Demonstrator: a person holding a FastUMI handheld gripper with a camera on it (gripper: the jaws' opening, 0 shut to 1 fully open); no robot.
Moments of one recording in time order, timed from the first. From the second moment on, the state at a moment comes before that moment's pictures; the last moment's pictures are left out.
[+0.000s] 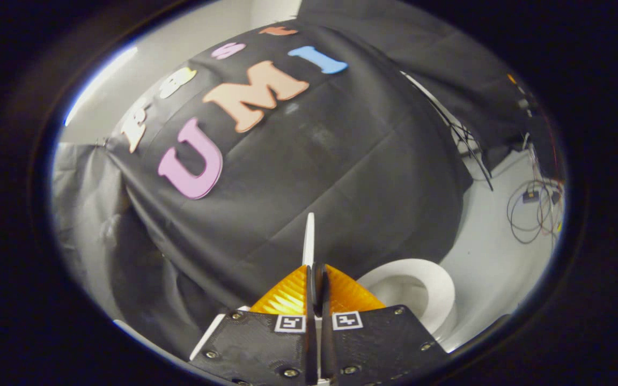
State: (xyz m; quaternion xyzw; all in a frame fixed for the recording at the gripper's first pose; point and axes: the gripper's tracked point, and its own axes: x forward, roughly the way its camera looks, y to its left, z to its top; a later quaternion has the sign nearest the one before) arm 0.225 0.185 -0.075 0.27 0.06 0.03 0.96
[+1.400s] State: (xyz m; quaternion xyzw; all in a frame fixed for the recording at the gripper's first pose) arm 0.186 0.445 -0.002 0.04 0.04 0.20 0.98
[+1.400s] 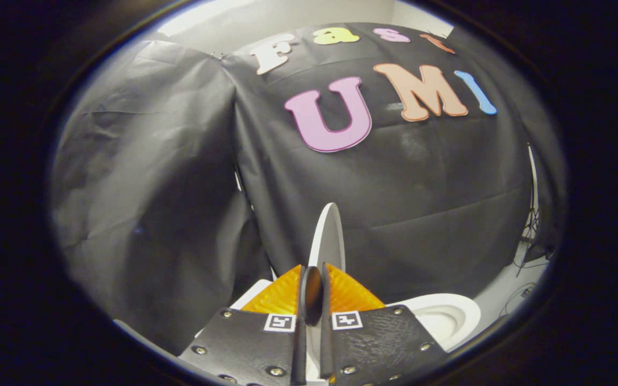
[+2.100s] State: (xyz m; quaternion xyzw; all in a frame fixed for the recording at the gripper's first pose) arm 0.168 0.514 -0.012 0.01 0.05 0.25 0.97
